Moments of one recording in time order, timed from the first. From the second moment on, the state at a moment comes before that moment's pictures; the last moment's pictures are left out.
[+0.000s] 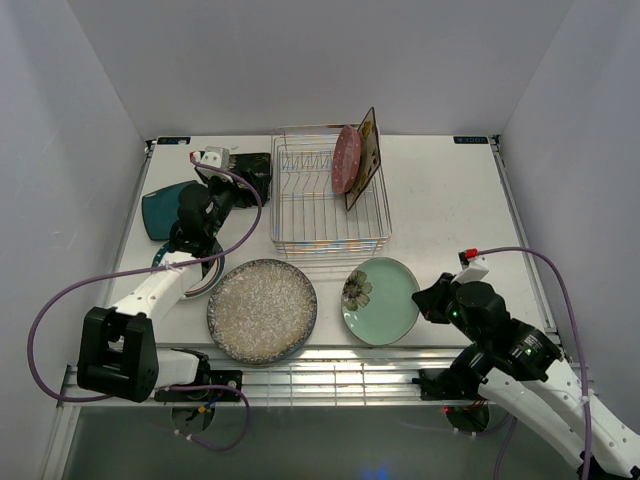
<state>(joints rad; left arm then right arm) -0.23 1.29 0.77 0.55 0.15 -0.23 0.78 0.29 0.52 -0.74 0.26 0.73</state>
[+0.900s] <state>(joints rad) -0.23 1.27 0.76 0.55 0.15 -0.23 0.78 0.55 0.74 -0.60 0.24 0.63</state>
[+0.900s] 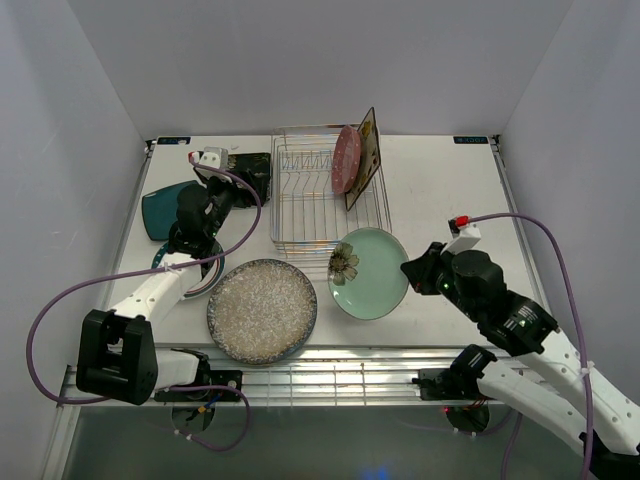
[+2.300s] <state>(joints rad) -0.23 1.27 0.76 0.55 0.11 -0.20 0.78 1.37 1.37 -0.15 0.66 0.23</state>
